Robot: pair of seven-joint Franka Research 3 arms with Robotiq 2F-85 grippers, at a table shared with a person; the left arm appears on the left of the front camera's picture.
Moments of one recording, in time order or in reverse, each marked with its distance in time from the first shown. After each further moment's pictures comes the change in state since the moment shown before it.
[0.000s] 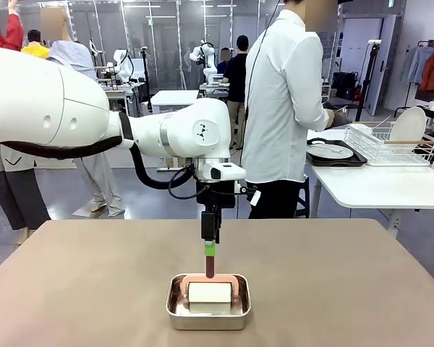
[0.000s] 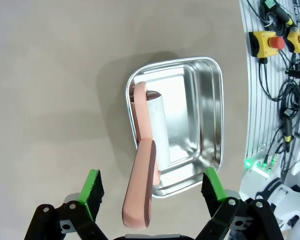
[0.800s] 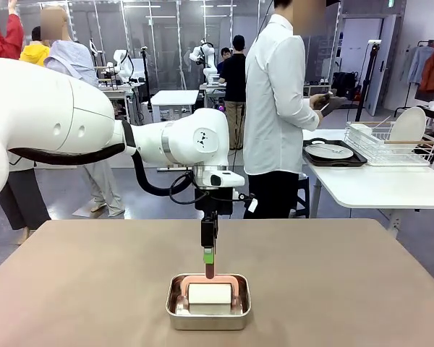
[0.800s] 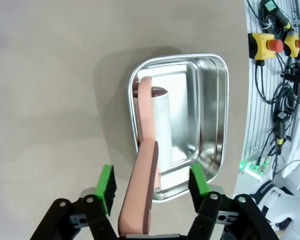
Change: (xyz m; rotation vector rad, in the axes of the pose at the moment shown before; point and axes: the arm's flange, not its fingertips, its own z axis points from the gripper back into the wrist) left arm -0.006 0.012 -0.016 -0.051 0.008 0.051; right arm 0.000 0.000 0.000 0.000 0.000 0.000
